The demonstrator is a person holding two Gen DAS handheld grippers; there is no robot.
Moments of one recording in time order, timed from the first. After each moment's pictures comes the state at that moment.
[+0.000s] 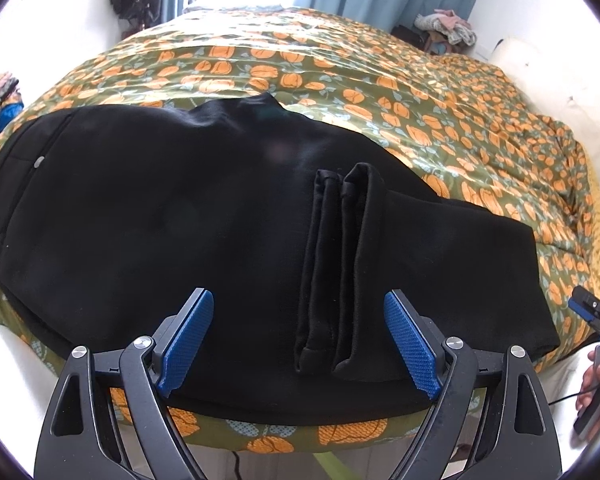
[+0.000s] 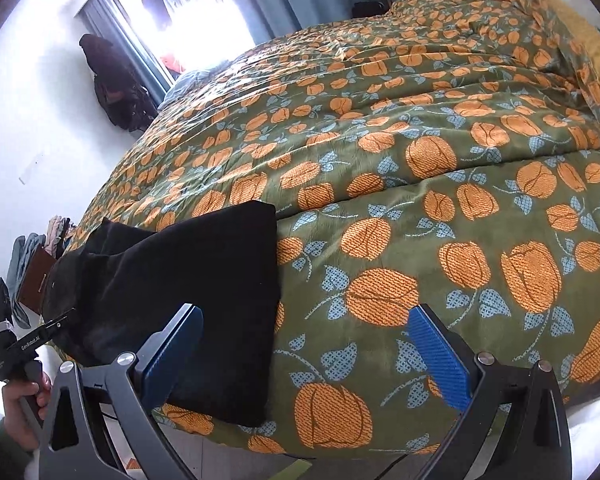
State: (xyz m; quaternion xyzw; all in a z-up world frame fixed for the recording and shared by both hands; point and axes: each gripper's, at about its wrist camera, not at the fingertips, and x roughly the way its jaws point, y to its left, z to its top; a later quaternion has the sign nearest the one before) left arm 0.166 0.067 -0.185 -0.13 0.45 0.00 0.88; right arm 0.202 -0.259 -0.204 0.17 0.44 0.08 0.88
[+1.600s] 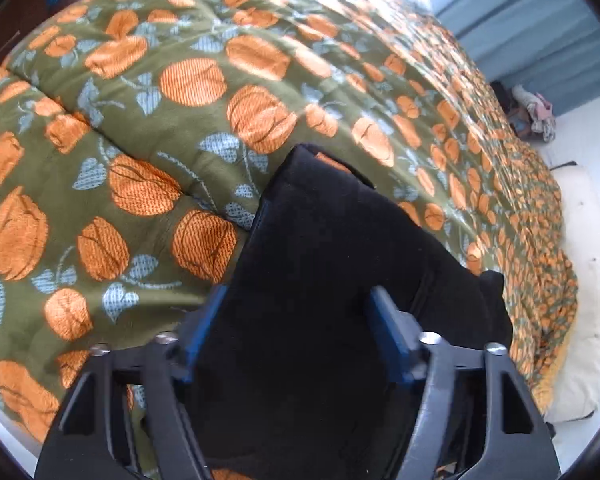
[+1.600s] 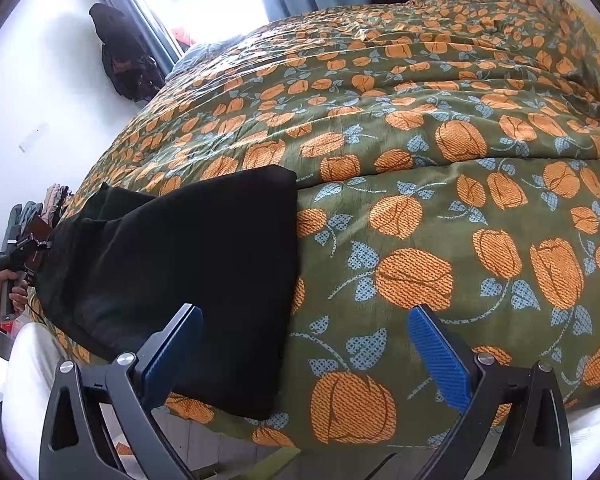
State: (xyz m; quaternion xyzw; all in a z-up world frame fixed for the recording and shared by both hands) left arm 0.228 0.370 -0.210 -0.33 0.52 0.05 0.79; right arm 0.206 -0.234 -0.214 0.13 0.47 0.09 0.87
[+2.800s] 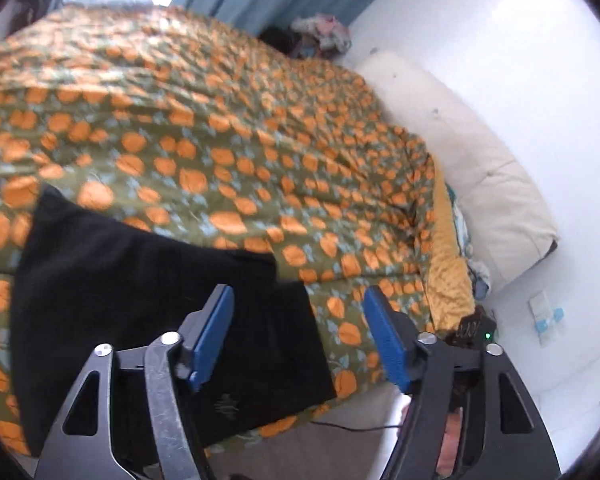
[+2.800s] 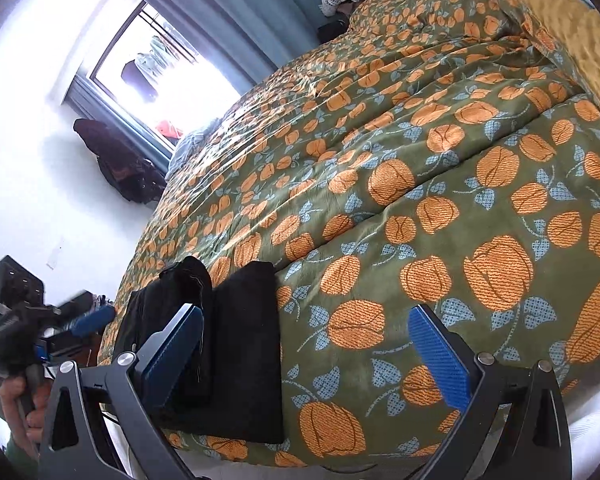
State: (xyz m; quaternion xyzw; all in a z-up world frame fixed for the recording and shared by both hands) left arm 0.228 -0.025 -0.062 -0.22 0.40 -0.24 0.86; right arm 0.191 -0.307 -0.190 0.31 0.37 0.07 0.87
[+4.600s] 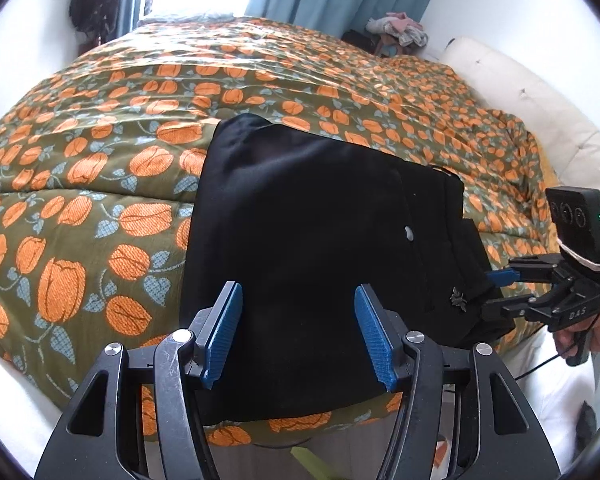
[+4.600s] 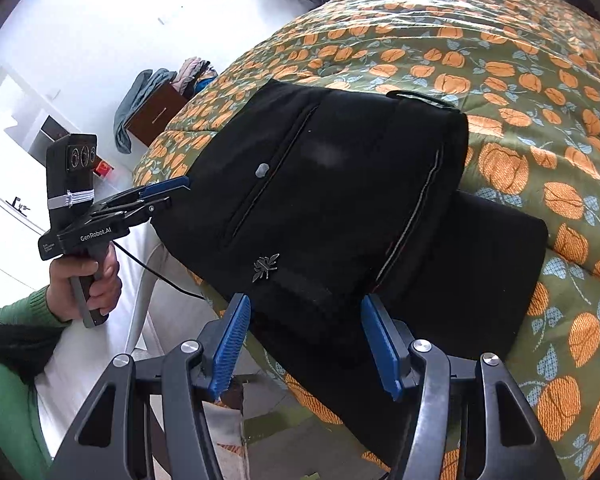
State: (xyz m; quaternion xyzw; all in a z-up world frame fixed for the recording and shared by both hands) left arm 0.171 0.038 -0.163 -0.13 0.43 -0.09 0.89; right arm 0.266 -0.125 -0.189 0.02 0.53 0.40 0.75
